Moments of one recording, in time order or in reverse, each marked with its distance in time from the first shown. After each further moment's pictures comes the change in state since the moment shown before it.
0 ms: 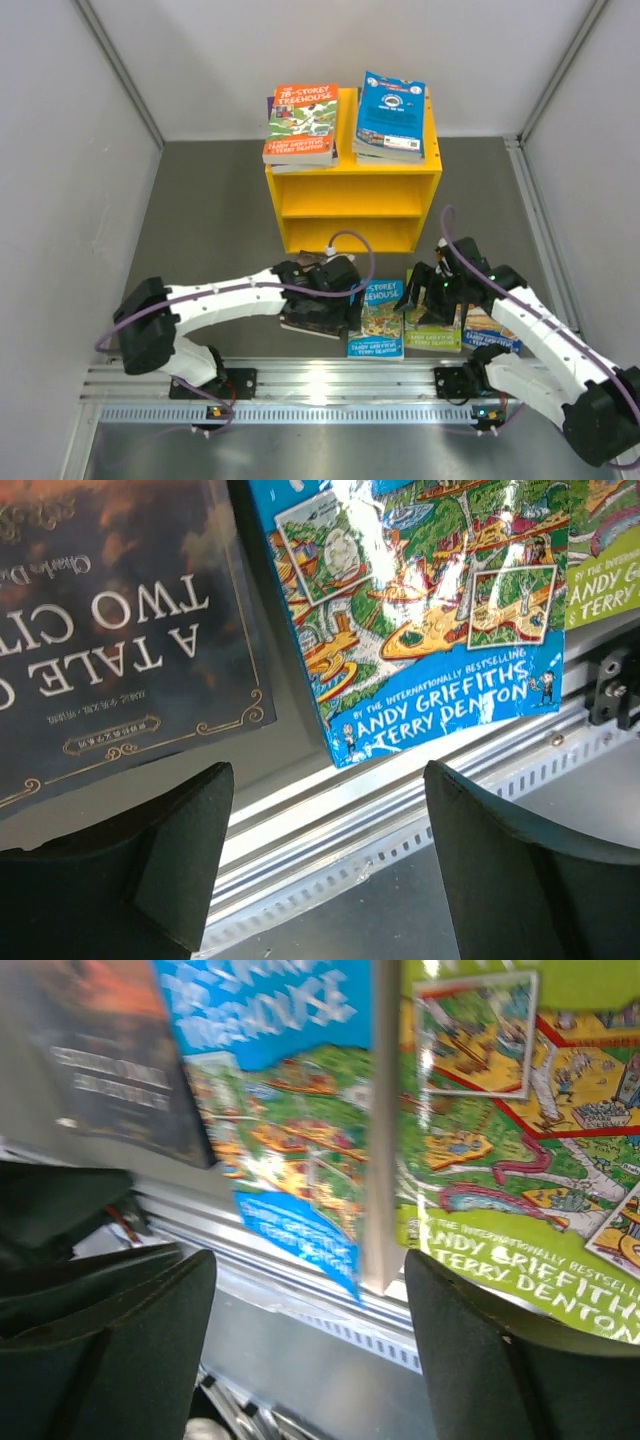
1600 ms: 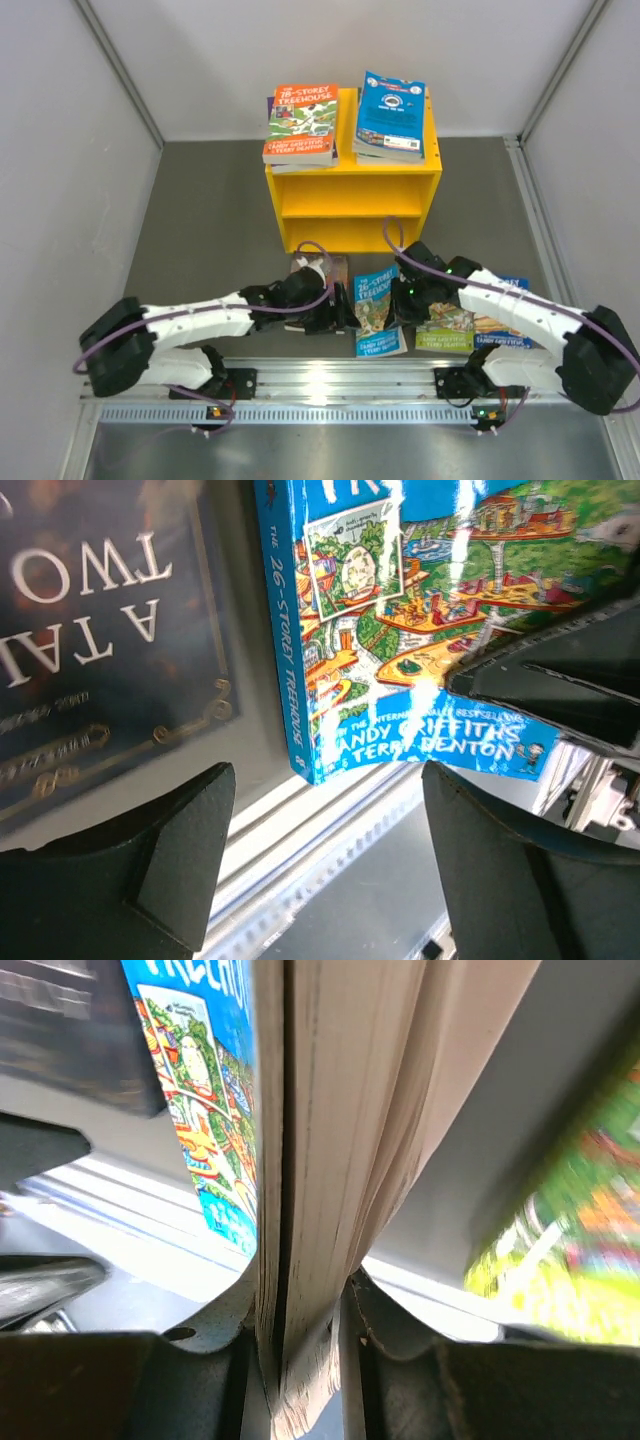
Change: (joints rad) left arm 0.099 -0.227 -0.495 0.613 0.192 -0.261; right arm 0.326 0.290 0.020 0.095 0.114 -0.031
